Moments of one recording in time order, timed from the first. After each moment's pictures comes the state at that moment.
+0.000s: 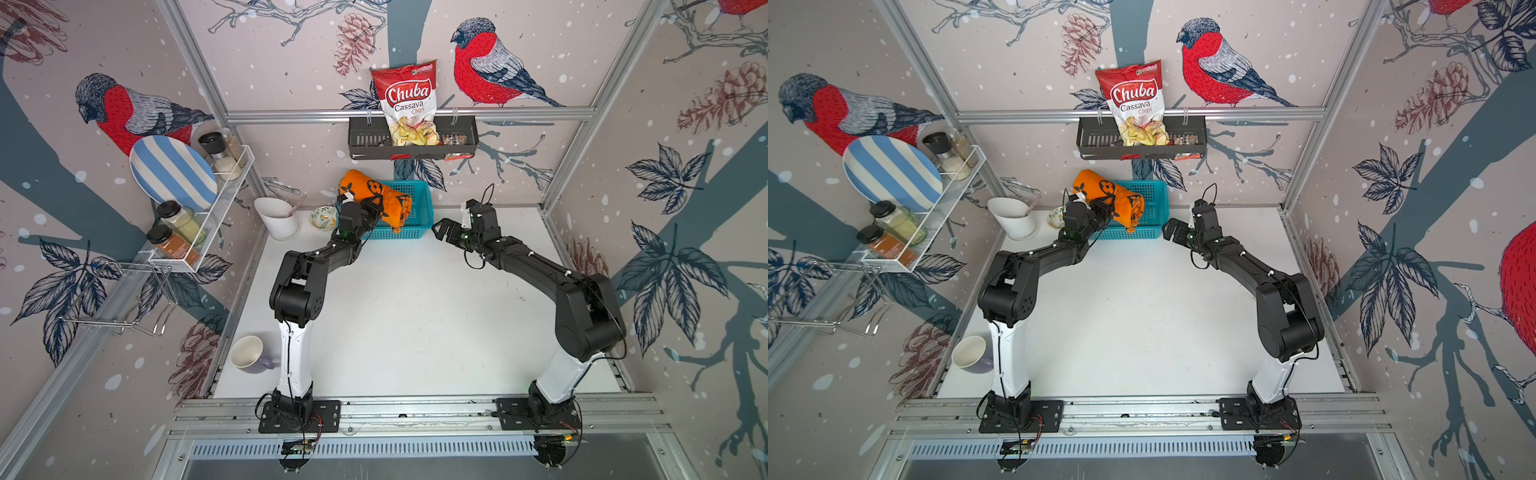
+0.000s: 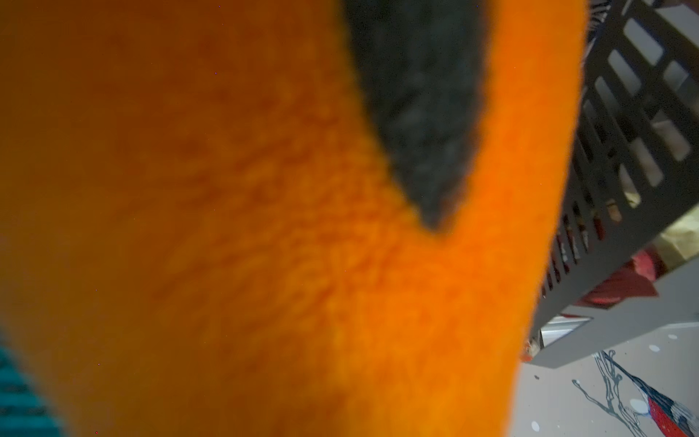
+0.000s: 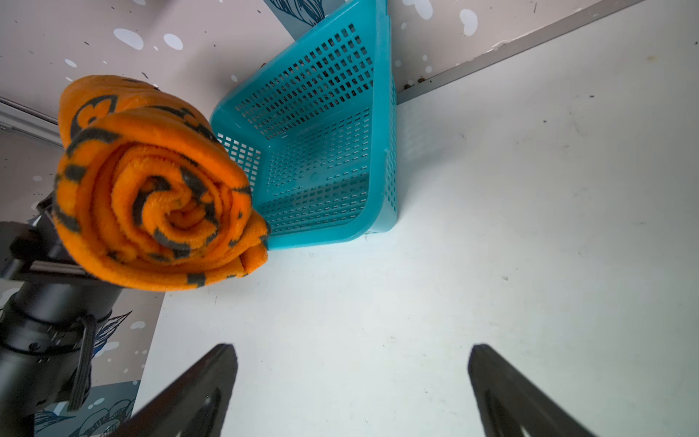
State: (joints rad) left arm -0.28 2.17 1.46 0.66 0.17 -1.37; right arm 0.40 1.76 1.26 -0.09 -0.21 0.58
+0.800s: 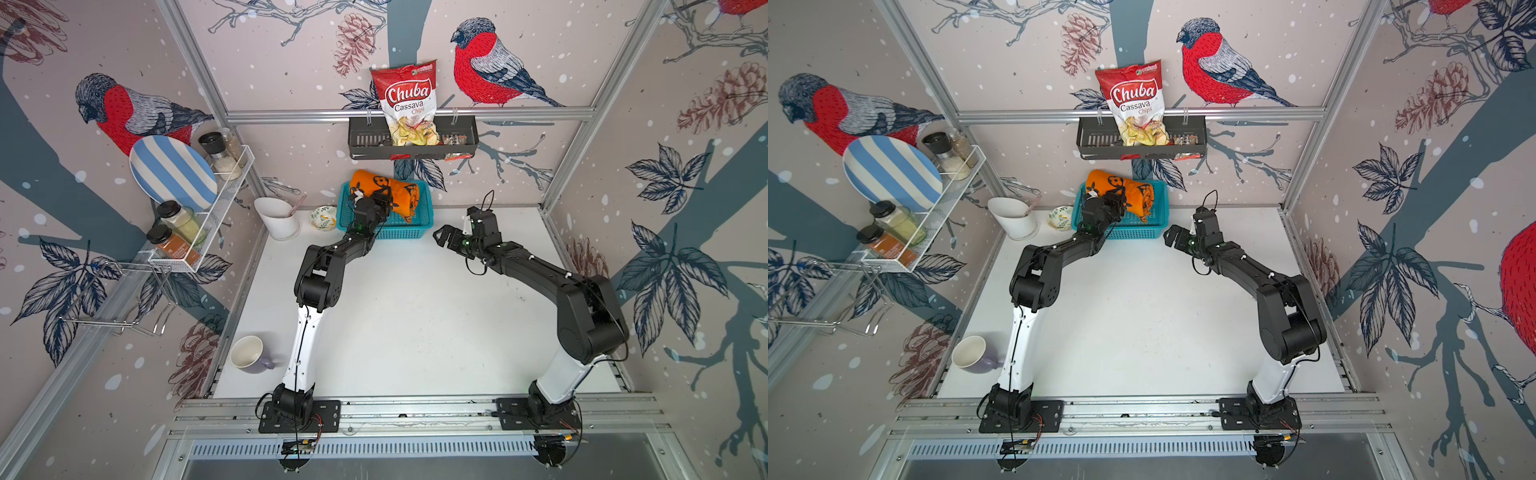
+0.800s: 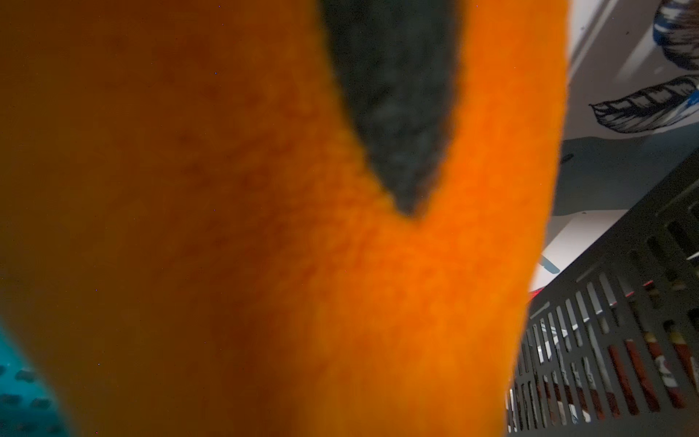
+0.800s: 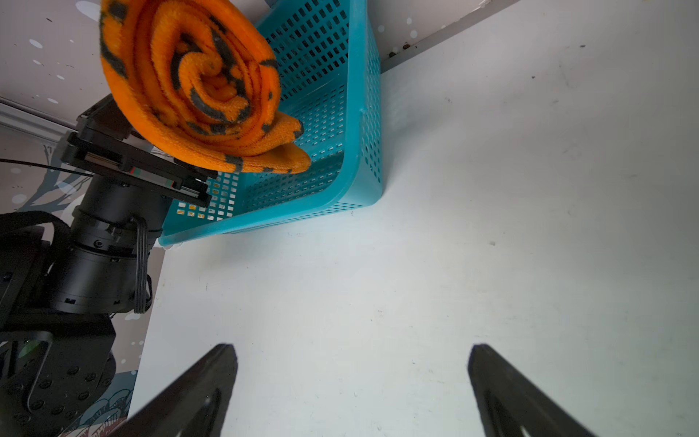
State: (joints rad) left arm -0.32 2.44 1.79 0.65 0.10 -1.52; right arm 0.40 1.74 1.20 -0.08 -0.22 0.60
